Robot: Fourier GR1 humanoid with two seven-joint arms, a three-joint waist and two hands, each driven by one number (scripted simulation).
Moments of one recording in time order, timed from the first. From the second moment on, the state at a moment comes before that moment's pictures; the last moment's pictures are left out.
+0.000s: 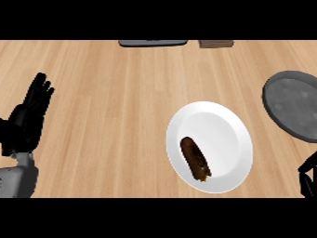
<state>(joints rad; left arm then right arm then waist) -0.17 0.21 0.12 -1.51 0.04 0.06 0.08 0.25 -0.35 -0.19 -2.14 0.55 0.35 -0.24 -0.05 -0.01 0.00</state>
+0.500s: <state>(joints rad) -0.21 0.20 0.11 -1.48 0.03 0.04 0.08 -0.07 -0.49 -0.45 -1.73 0.37 0.38 -0.21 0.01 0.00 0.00</state>
